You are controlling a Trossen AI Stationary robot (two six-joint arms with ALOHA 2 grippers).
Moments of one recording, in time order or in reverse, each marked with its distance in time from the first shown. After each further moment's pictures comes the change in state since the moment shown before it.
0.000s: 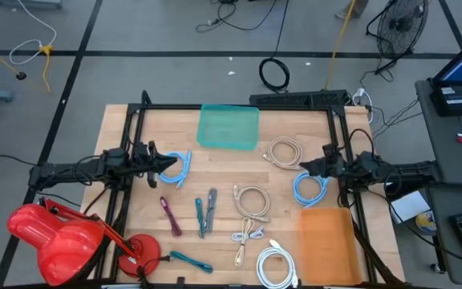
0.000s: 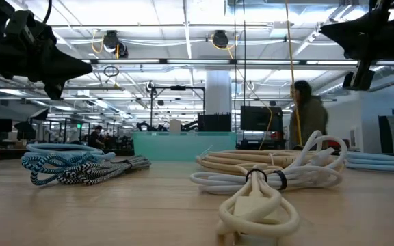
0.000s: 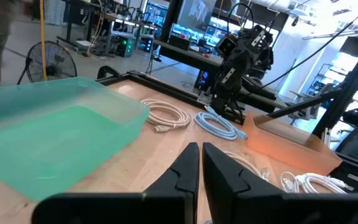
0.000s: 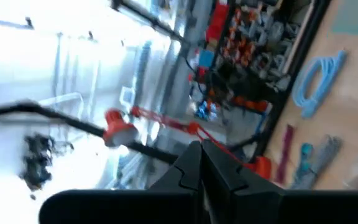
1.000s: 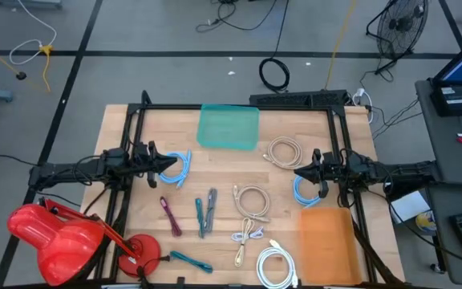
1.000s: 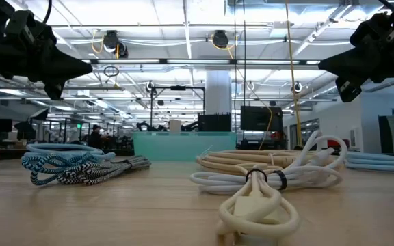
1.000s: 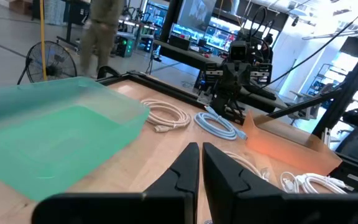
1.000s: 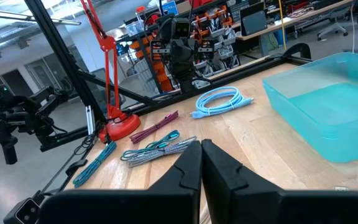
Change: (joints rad) left arm 0.000 0.000 0.000 0.000 0.000 0.000; right arm 0.000 0.000 0.000 -0.278 -0.034 -0.940
